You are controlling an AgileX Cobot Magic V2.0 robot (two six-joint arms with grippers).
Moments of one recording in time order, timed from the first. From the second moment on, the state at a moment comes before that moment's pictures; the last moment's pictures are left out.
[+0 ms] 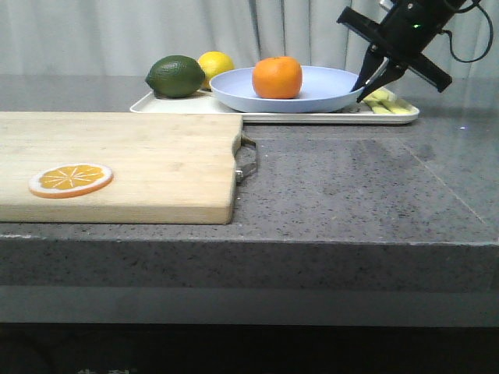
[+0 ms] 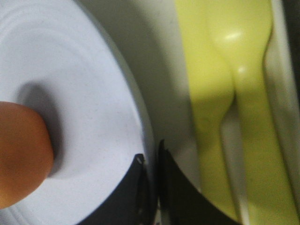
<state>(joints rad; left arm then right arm) -0.88 0.84 -0.93 0.25 0.80 -0.21 0.02 2.34 -2.29 0.49 1.13 0.32</state>
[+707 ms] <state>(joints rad) -0.88 0.84 -0.93 0.25 0.80 -0.22 0.02 2.36 -2.39 0.47 1.18 0.33</state>
